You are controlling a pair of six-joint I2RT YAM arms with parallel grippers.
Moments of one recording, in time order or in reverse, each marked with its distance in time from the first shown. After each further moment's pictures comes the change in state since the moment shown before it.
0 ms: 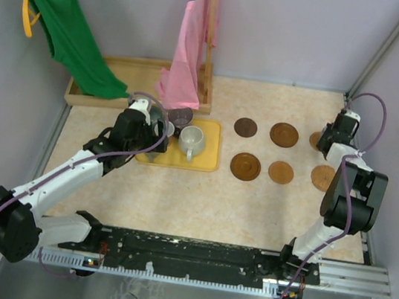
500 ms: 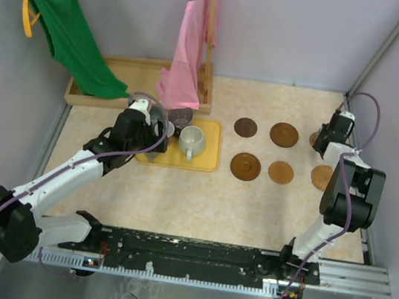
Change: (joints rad) left arm 0.000 0.000 0.000 0.000 0.000 0.000; right arm 0.027 0.015 0.000 0.002 0.011 -0.019
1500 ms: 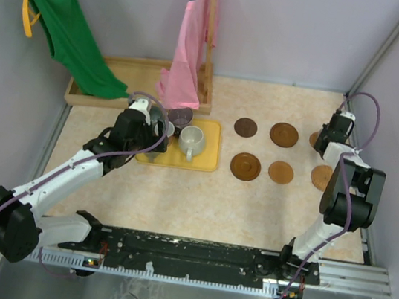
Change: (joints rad) left arm 0.000 0.000 0.000 0.000 0.000 -0.002; right arm 0.006 0.012 0.000 0.001 0.028 -0.007
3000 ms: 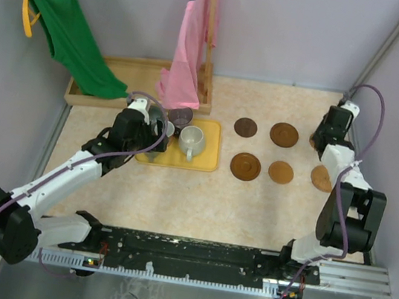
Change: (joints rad) left arm 0.001 -0.013 0.000 0.001 0.001 -0.003; right arm 0.055 -0.187 -0.006 -0.085 0.087 0.079
